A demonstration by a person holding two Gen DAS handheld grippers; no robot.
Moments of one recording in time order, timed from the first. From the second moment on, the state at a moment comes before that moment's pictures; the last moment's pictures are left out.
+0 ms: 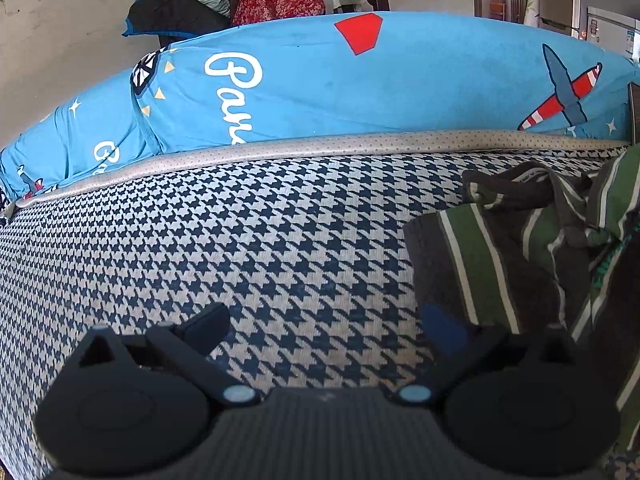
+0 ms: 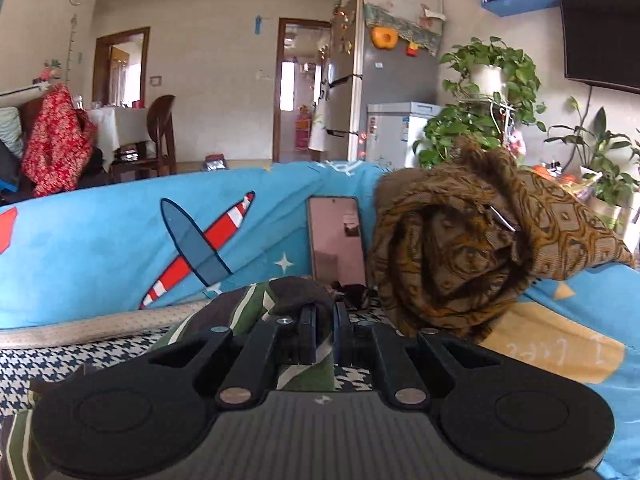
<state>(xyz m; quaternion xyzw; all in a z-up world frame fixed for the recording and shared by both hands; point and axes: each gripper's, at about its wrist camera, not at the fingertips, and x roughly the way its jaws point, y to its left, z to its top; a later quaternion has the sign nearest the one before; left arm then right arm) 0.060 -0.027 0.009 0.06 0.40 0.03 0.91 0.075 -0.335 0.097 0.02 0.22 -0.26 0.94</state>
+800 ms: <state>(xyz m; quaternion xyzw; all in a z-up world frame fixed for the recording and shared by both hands) 0.063 -0.019 0.014 0.04 0.40 0.04 0.92 0.014 -0.315 0.119 0.02 0.20 -0.15 0.97</state>
